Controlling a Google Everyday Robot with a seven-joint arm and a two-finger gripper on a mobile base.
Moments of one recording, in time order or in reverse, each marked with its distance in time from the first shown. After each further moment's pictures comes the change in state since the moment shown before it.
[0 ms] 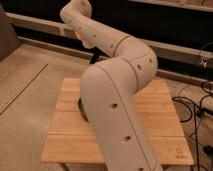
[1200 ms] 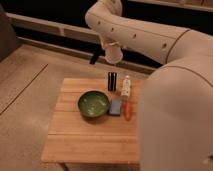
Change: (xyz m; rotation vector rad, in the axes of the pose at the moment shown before) arm 0.143 -0.040 -0.069 0.005 0.196 0.407
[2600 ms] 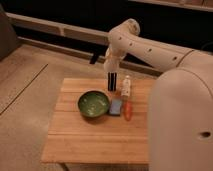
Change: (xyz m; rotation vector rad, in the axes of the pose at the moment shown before) arm 0.040 -0.004 0.096 -0.204 0.042 0.228
